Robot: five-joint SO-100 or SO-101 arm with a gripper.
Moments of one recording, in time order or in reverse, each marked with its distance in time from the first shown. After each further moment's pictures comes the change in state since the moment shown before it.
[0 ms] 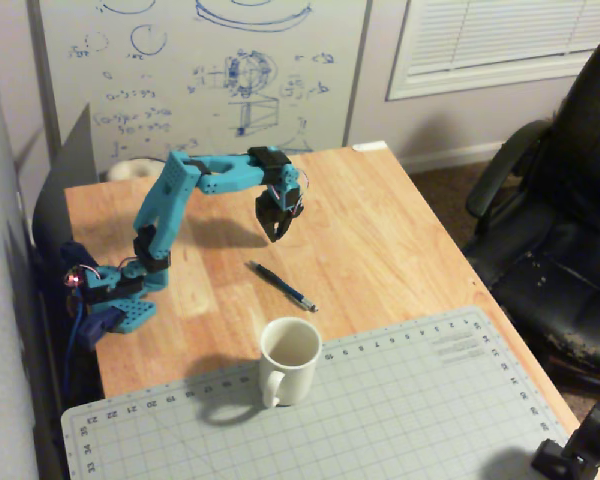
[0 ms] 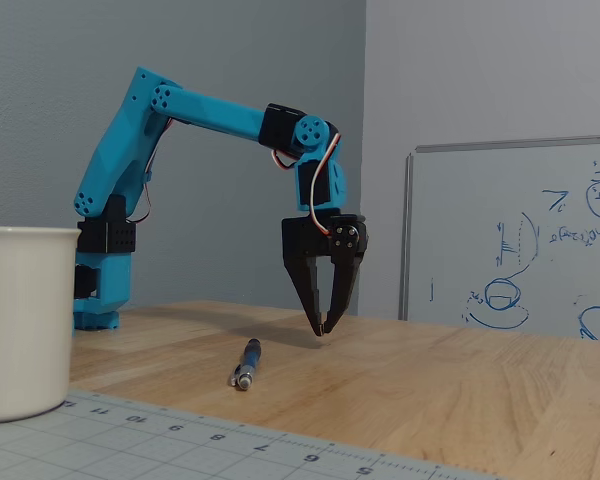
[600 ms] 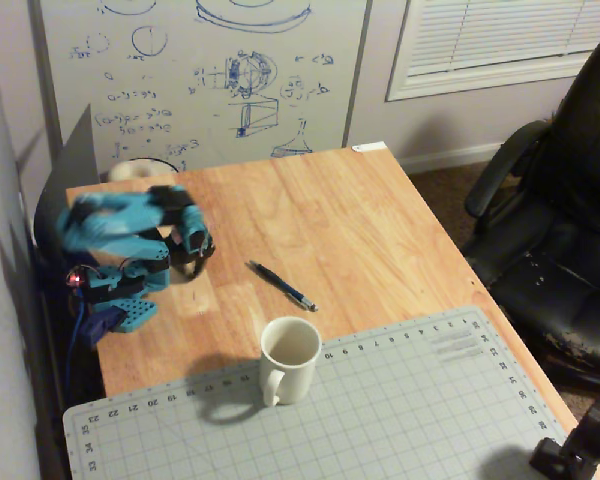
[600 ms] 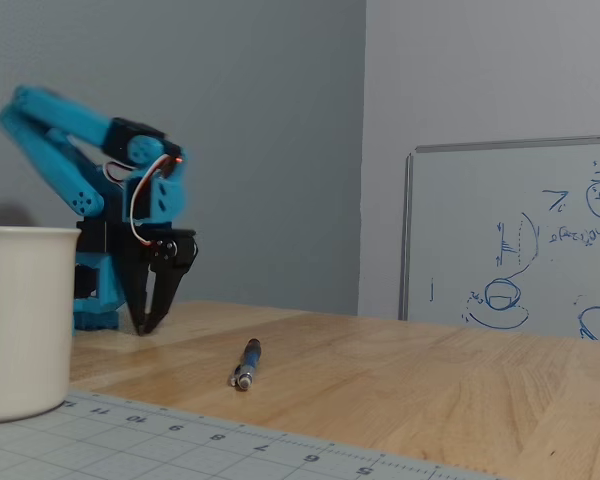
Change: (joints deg) arm 1.7 95.9 91.4 -2.4 -0.5
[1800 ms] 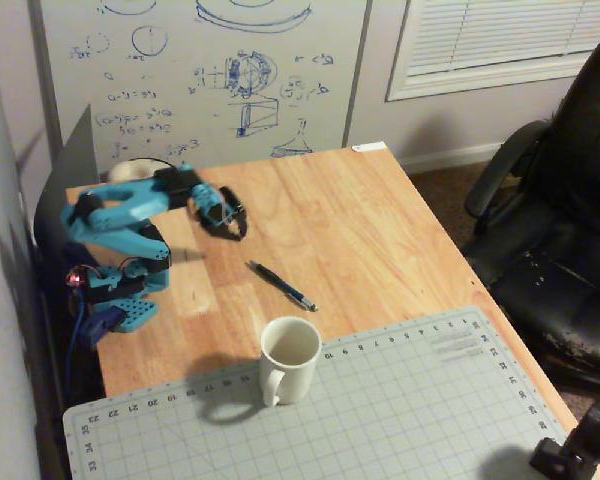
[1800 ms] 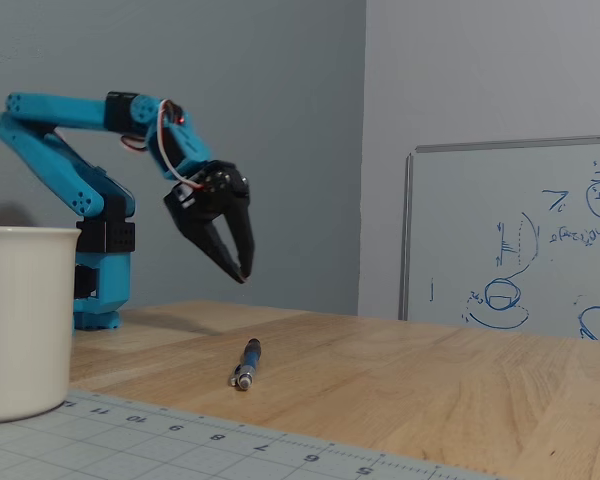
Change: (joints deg) arm -0.1 -24.7 -26.7 -17.3 0.4
